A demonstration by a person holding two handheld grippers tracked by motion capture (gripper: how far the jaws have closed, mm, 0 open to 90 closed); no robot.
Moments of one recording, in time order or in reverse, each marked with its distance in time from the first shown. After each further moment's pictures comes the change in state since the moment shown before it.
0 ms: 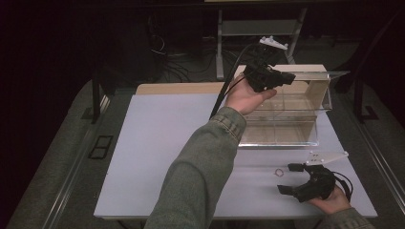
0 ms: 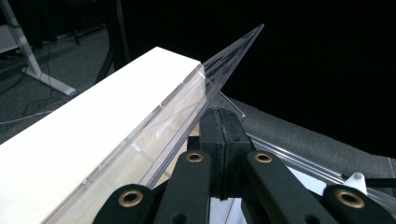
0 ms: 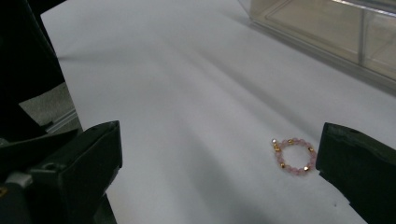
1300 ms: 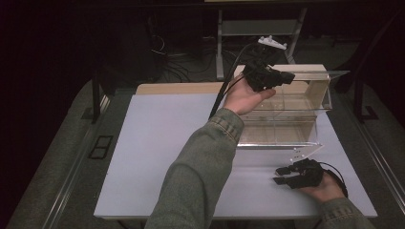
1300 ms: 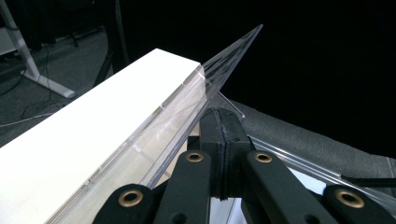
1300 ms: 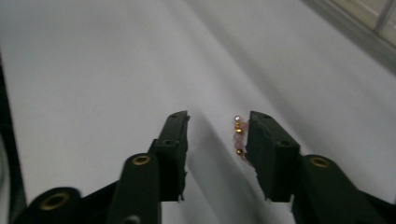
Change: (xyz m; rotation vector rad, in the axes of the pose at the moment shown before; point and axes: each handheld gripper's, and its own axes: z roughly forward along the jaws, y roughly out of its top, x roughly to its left) left arm 0.002 -0.001 0.000 -0.013 -0.006 0.001; right arm -0.028 0.008 0.032 0.231 -0.046 -0.166
